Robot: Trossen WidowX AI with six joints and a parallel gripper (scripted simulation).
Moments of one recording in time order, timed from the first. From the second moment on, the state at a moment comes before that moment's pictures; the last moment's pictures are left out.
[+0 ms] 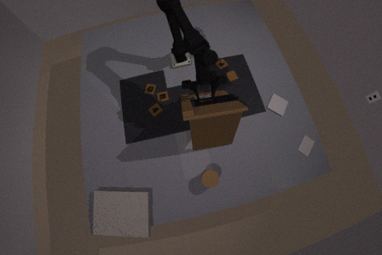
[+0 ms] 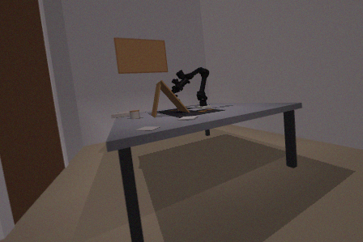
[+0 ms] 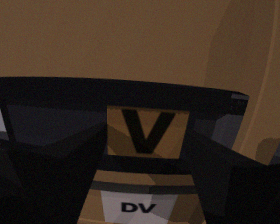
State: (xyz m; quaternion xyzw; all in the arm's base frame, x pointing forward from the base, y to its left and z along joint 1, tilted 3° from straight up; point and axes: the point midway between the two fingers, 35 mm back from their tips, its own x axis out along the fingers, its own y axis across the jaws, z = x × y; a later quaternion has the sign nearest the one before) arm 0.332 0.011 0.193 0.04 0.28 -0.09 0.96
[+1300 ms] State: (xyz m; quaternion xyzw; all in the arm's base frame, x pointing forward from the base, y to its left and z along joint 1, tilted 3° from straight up) arm 0.329 -0.004 0.193 0.03 0.28 -0.09 0.96
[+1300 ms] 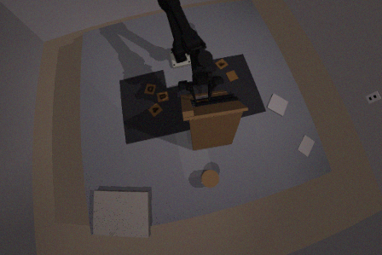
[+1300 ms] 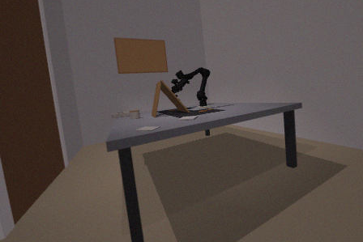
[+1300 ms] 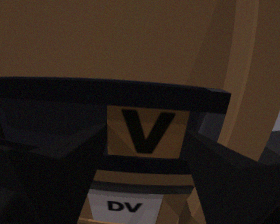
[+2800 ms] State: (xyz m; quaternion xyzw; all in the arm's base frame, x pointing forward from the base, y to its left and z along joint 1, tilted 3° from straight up) arm 0.301 0.005 0.207 0.03 0.28 -0.09 0.96
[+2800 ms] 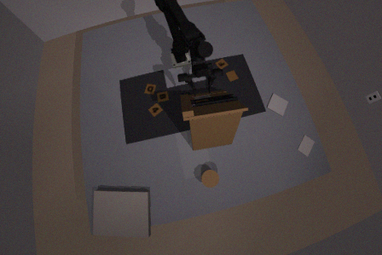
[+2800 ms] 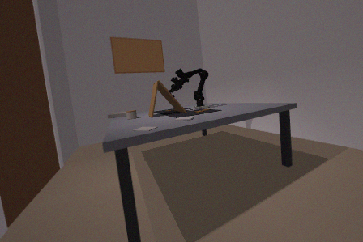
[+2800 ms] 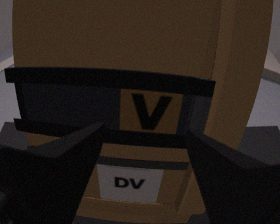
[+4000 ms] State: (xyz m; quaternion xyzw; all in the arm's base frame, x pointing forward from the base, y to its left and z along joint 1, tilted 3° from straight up) arm 0.291 0.004 0.212 0.03 0.28 -0.09 0.95
